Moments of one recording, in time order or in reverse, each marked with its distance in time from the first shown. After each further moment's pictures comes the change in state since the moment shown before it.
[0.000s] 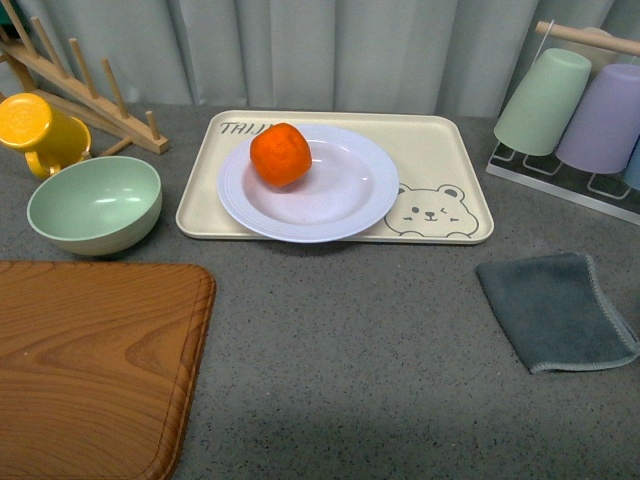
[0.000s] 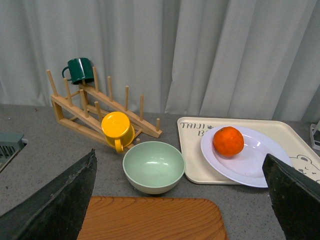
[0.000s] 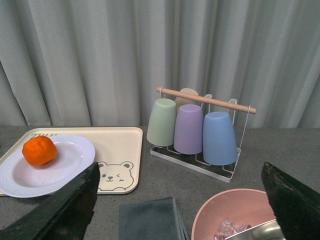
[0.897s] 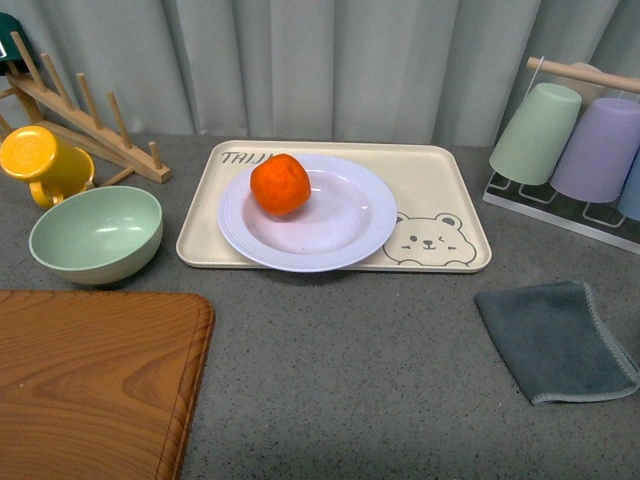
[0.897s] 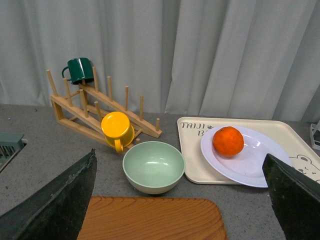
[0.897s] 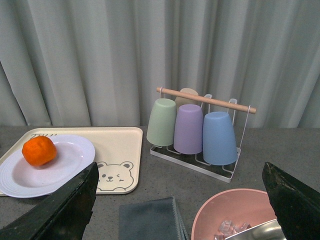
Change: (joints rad) left arm 0.000 0.000 0.000 0.000 0.000 0.000; right arm 0.000 0.000 0.000 0.000 0.000 0.000
